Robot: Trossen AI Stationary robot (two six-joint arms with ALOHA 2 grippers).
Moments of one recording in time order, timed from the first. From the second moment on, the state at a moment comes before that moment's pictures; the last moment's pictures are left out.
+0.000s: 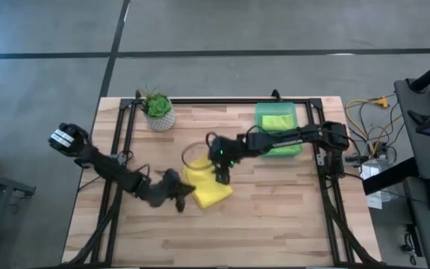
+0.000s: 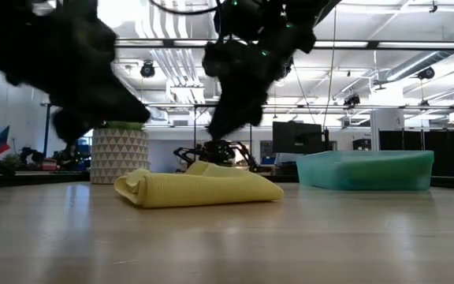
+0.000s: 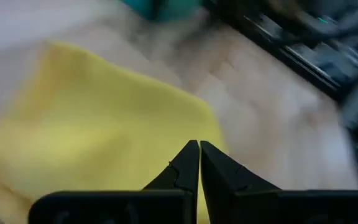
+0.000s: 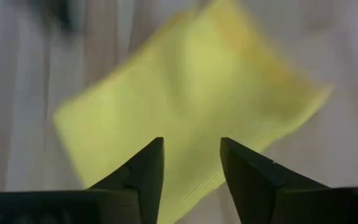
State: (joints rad) left arm -0.51 1.42 0.46 0.47 -0.65 -0.89; right arm -0.02 1.92 1.37 -0.39 -0.16 0.16
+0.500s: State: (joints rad) left arm -0.12 1.50 0.45 0.23 -0.27 -0.80; right arm 0.02 1.92 1.20 -0.33 -0.02 0.36
